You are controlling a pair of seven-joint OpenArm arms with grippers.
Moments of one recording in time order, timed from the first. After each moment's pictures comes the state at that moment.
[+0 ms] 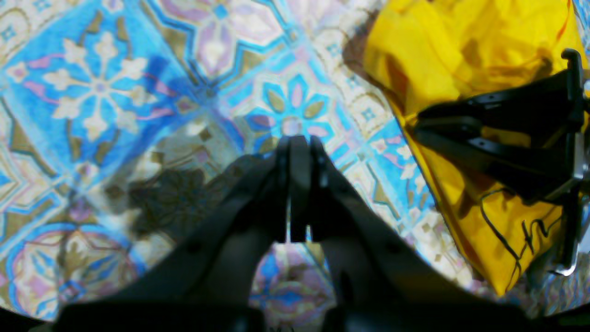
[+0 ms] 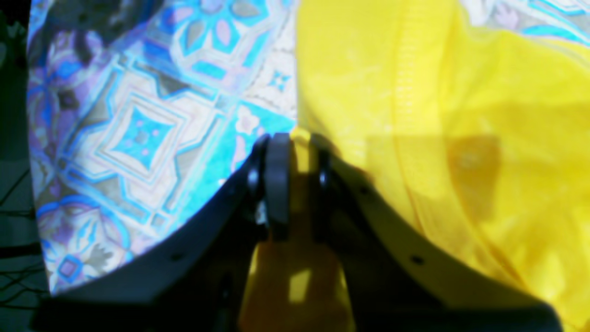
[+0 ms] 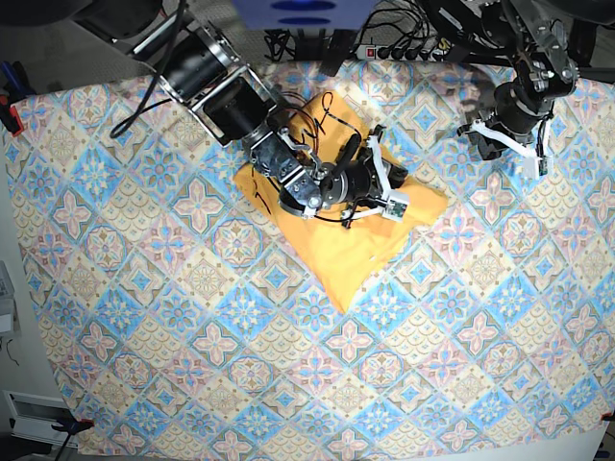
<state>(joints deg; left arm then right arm) 21.6 0.3 -39.0 104.4 -26.8 -25.3 55.7 18.4 -7.8 -37.9 43.1 -0.5 40.4 -16.5</state>
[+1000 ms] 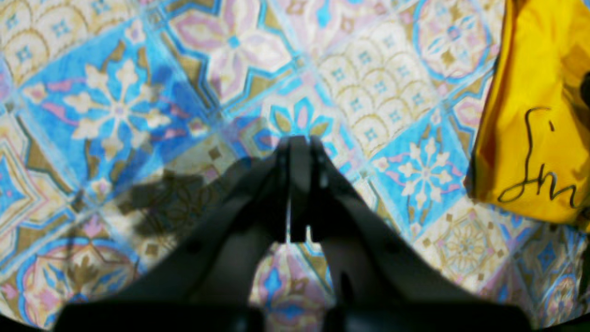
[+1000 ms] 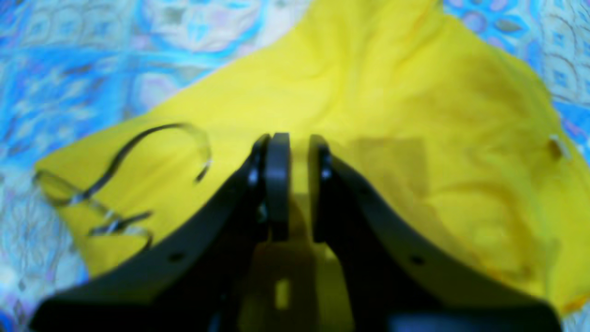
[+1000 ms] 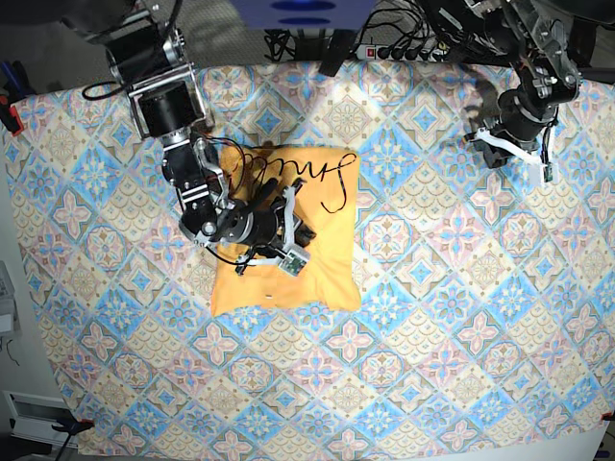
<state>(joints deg) 19.8 0.3 -39.0 104.4 -26.3 -25.3 55.8 11.5 4.4 -17.8 70.4 -1.2 40.3 -31.2</state>
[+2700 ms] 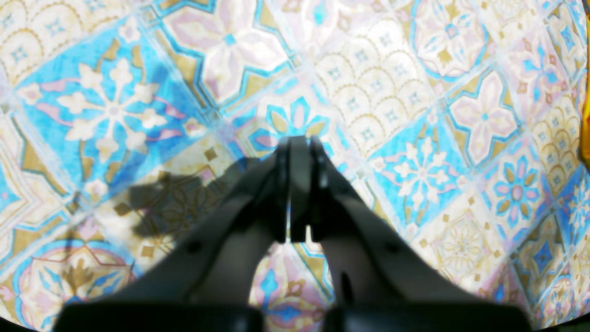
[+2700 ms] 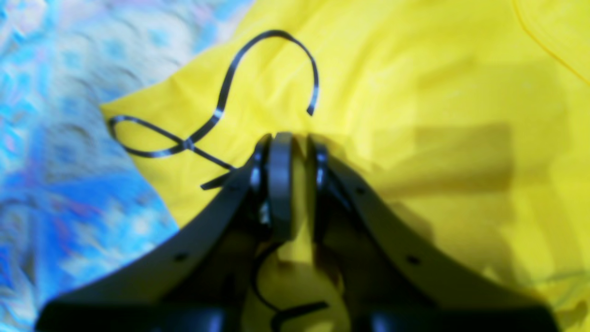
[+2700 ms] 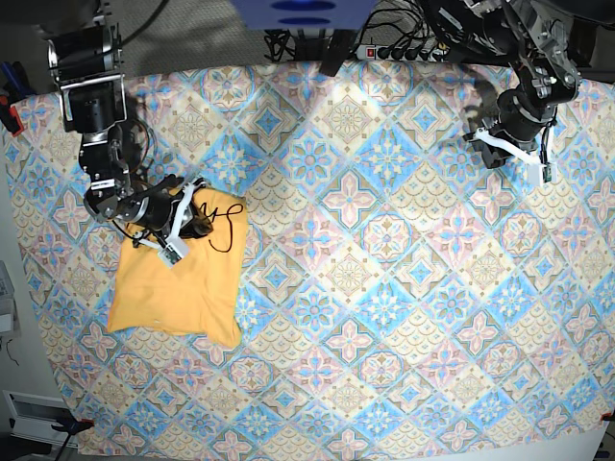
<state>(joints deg) 19.6 0.4 -38.9 104.3 -26.5 -25.2 55.8 12.0 20.7 -8.4 48.9 2.9 42.0 -11.5</state>
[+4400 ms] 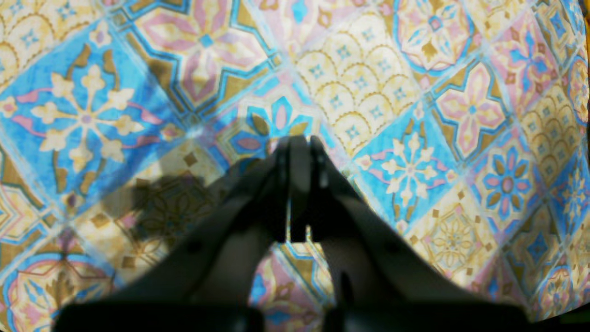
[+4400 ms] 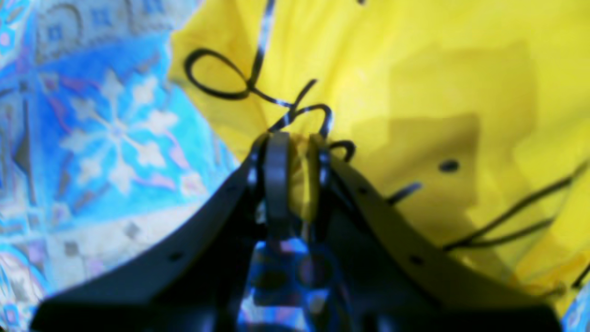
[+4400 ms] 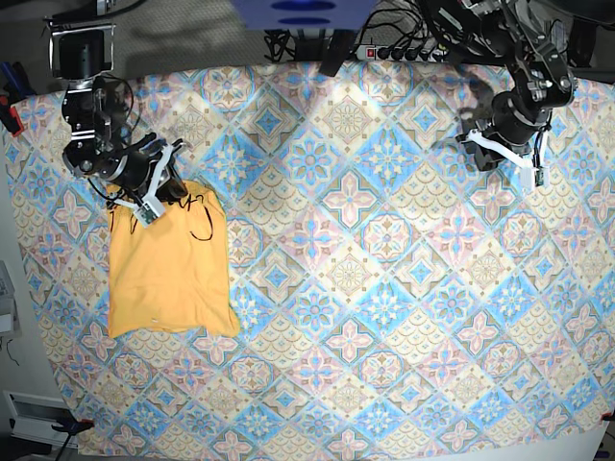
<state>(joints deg) 19.6 0.2 -36.6 104.3 -26.5 -25.3 55.8 -3.4 22.7 1.5 64.5 2.2 41.6 -15.9</state>
